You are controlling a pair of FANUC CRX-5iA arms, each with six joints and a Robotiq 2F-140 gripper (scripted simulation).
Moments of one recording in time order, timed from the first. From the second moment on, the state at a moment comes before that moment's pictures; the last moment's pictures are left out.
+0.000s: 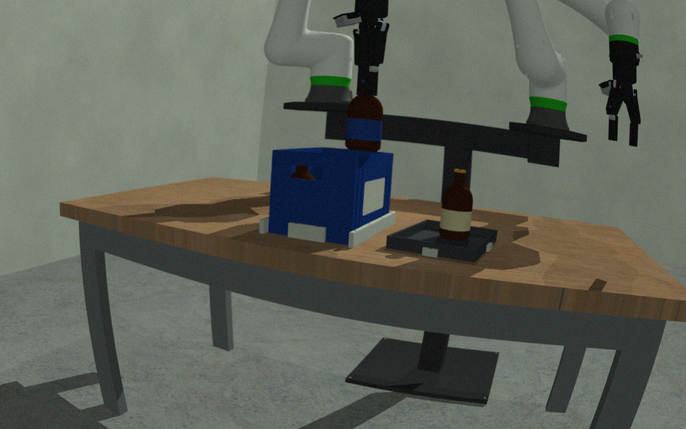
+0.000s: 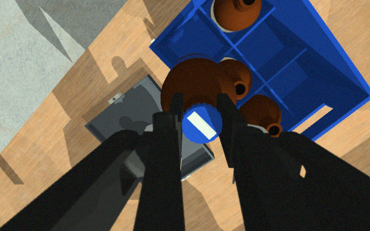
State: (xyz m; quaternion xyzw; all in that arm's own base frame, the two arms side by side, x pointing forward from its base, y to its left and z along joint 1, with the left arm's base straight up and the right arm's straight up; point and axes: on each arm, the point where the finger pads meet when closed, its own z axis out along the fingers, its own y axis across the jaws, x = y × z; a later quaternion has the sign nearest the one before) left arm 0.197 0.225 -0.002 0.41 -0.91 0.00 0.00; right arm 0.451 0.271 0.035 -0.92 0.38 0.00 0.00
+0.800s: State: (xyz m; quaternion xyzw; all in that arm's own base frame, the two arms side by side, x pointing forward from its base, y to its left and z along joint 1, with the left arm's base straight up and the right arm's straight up) left arm 0.197 0.225 -0.002 0.41 -0.91 0.00 0.00; right arm 0.446 0.308 0.035 -0.92 0.38 0.00 0.00
